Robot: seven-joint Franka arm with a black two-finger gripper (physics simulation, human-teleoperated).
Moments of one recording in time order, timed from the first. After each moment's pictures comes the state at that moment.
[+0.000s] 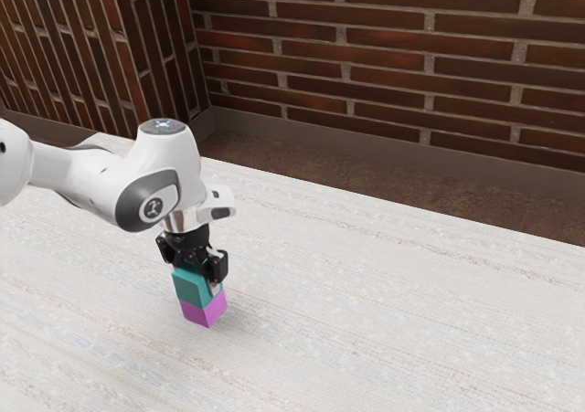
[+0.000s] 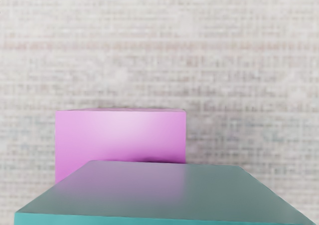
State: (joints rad) arm -0.02 0.01 -0.06 -2.33 0.05 2.32 -0.13
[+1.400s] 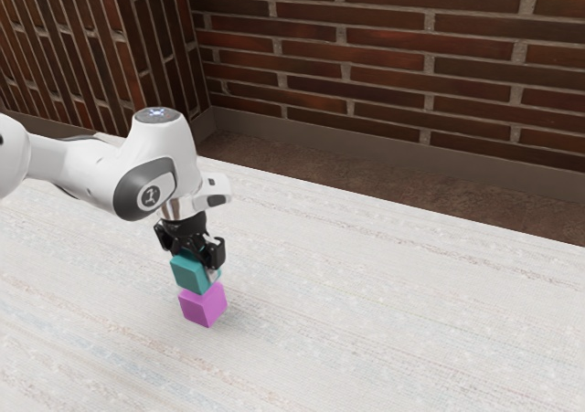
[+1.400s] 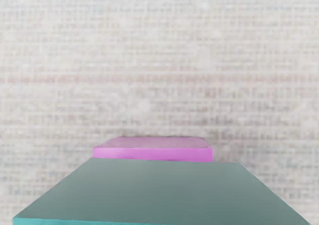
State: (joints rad) arm -0.04 0.02 -0.01 -2.29 0.06 2.32 -0.09
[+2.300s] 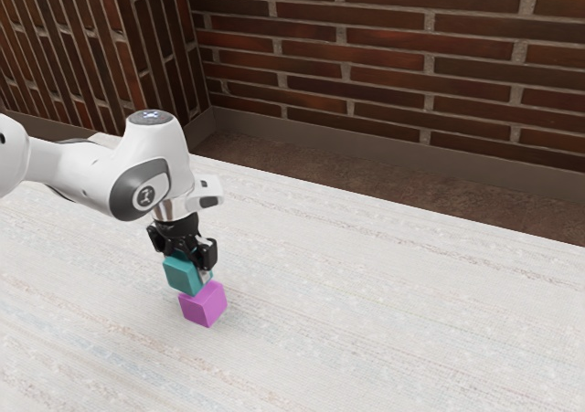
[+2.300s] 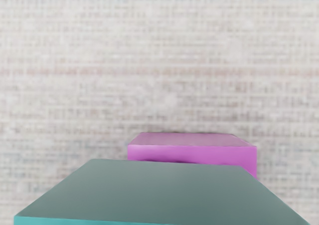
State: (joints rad) arm -0.01 0.03 -0.01 -2.29 0.05 2.32 -0.06
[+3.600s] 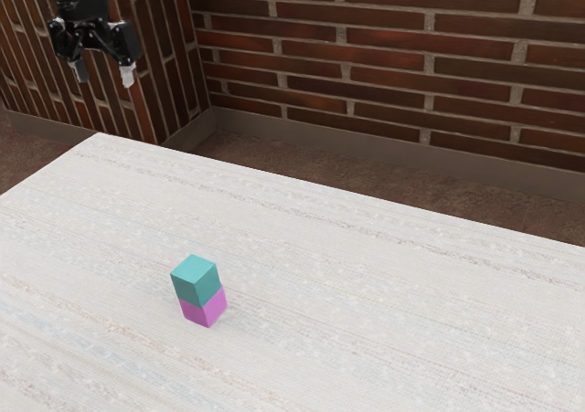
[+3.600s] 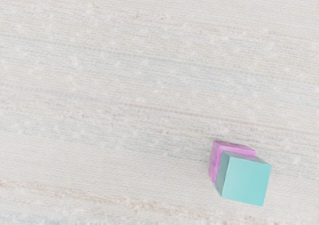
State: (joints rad) arm 0.30 0.11 -0.13 -1.26 0.03 1.35 0.03
